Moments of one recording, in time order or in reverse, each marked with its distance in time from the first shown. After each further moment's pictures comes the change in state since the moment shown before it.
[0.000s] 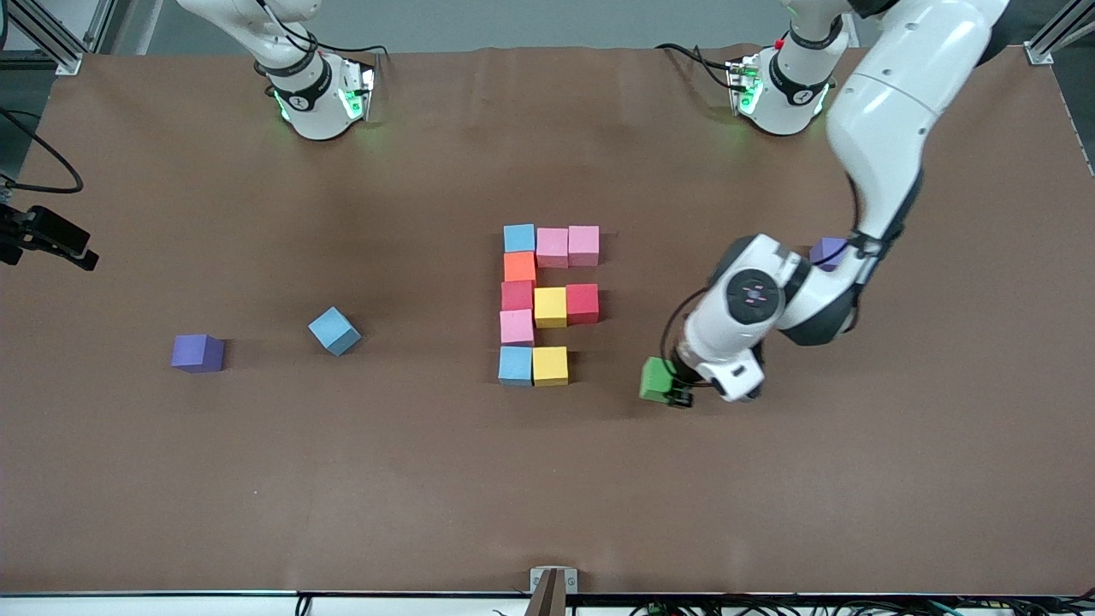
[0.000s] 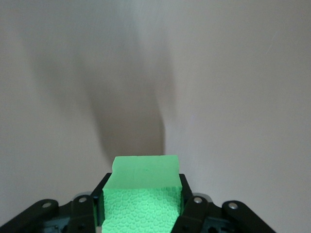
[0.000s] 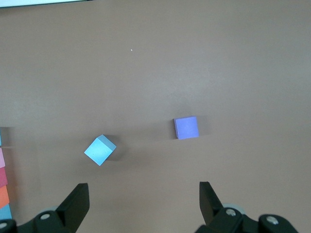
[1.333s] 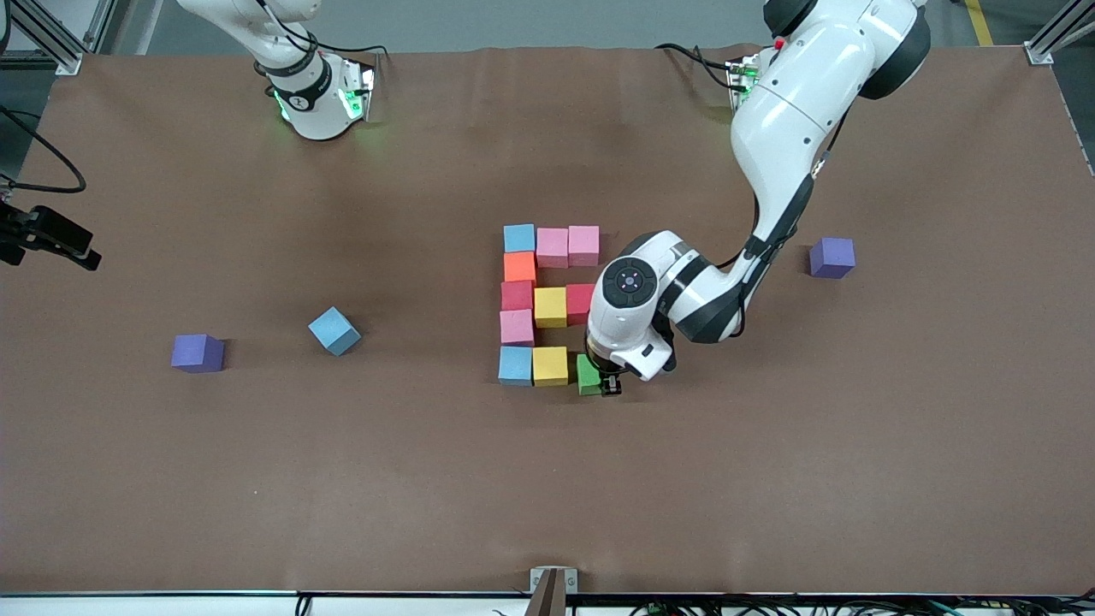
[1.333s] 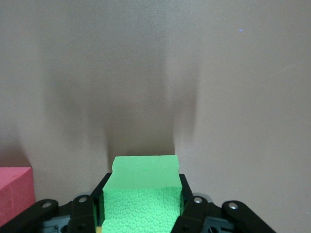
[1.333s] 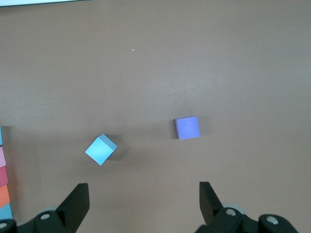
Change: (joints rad) left arm -0.291 0.120 0.164 0.204 -0.001 -0.048 -0.346; right arm 0.000 0.000 0.005 0.000 0.000 -0.001 -0.001
